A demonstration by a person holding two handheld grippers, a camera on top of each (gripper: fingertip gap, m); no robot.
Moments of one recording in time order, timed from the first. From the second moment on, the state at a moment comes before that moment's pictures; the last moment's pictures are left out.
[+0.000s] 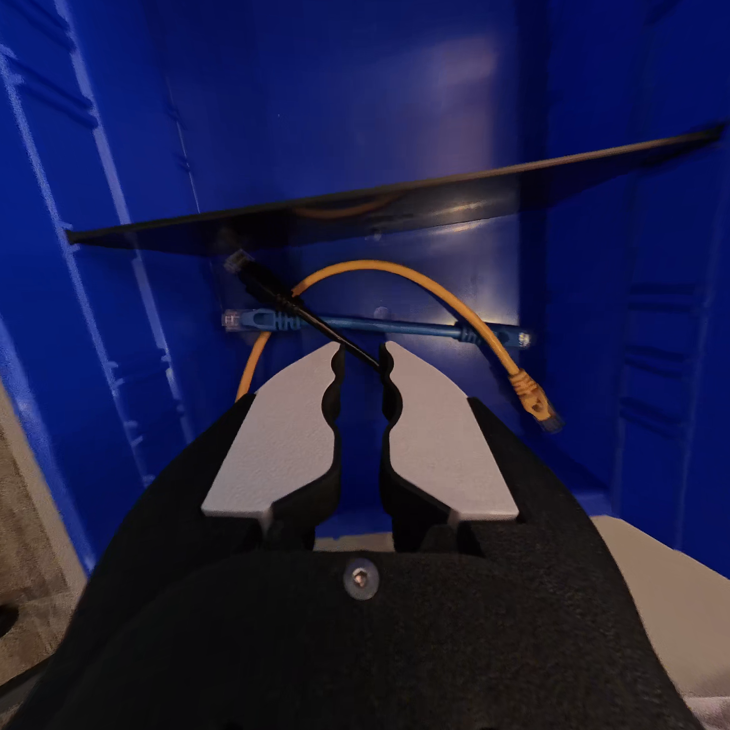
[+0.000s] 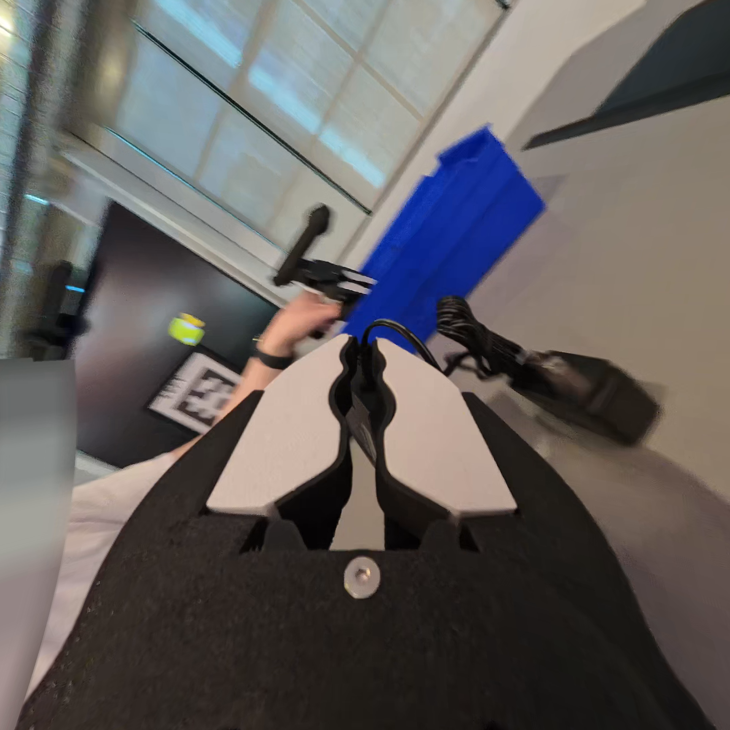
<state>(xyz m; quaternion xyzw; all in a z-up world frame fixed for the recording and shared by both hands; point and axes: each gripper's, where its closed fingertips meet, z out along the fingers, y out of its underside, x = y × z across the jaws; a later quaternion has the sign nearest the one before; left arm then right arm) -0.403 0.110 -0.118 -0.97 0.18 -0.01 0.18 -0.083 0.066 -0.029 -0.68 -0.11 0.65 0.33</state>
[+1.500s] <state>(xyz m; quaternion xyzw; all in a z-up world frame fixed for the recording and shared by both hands) -0.086 0.046 -0.086 -0.74 0.48 -0.21 0.41 -0.079 0.056 0.012 -0.60 -0.20 0.64 0.44</state>
